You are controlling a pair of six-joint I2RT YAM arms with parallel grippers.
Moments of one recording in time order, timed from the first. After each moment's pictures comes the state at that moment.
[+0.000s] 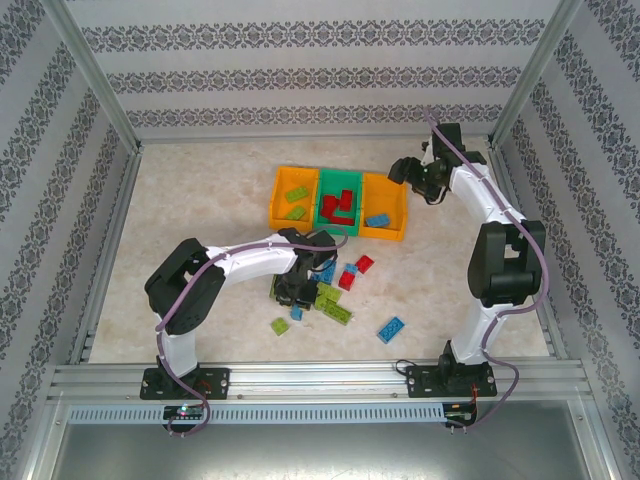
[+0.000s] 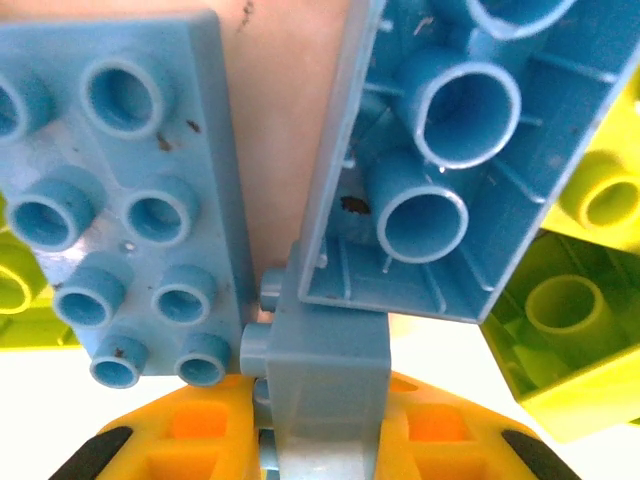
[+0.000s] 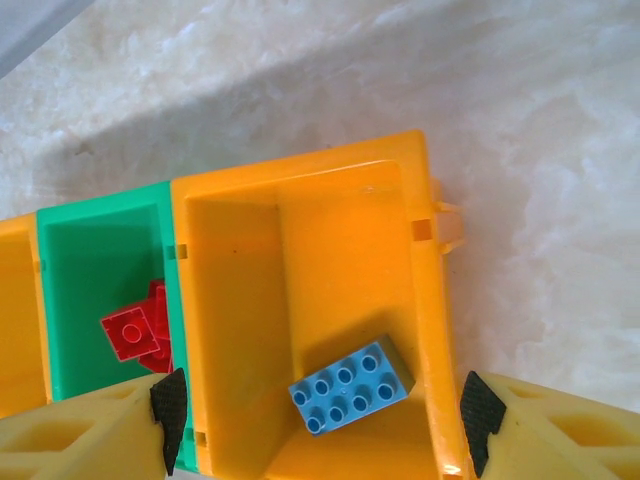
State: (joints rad) left arm -0.83 1.87 1.26 -1.02 0.11 -0.68; right arm 0.02 1.85 1.53 -0.70 -0.33 0.47
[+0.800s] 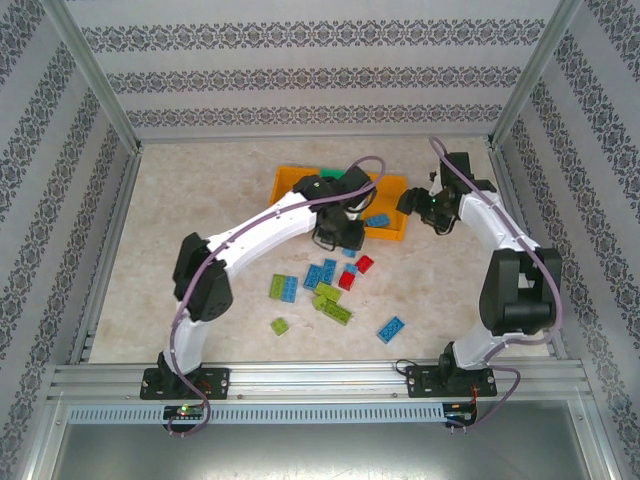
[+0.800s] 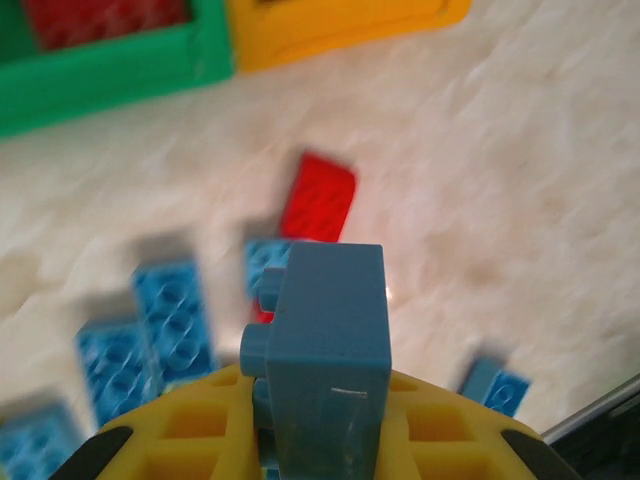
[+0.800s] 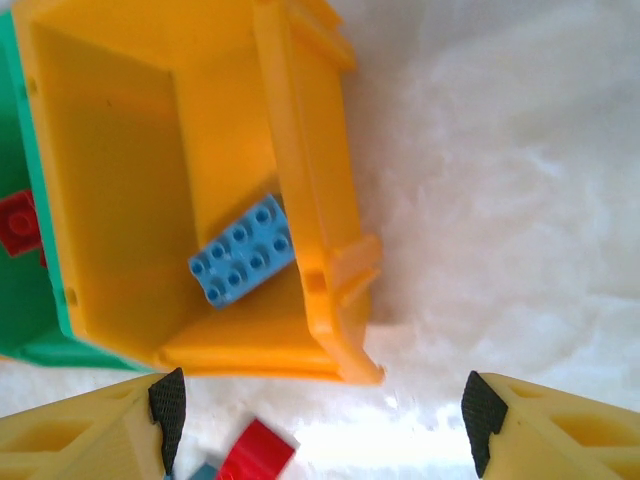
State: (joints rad) left arm -0.81 2.09 2.03 -1.12 0.12 -0.52; right arm 0.00 1.61 1.20 -0.71 -0.30 0.44
